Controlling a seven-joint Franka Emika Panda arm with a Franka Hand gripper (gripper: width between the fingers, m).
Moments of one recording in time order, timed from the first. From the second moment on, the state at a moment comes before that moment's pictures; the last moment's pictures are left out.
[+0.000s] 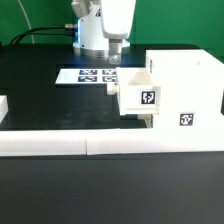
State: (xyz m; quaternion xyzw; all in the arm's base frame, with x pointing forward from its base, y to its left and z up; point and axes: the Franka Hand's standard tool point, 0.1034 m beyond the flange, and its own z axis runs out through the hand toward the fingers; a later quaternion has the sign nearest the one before) arm 0.545 -0.008 0.105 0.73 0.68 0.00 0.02
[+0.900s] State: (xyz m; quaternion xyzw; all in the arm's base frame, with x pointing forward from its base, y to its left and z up) arm 0.541 -0.047 0.064 0.72 0.69 0.06 -0.06
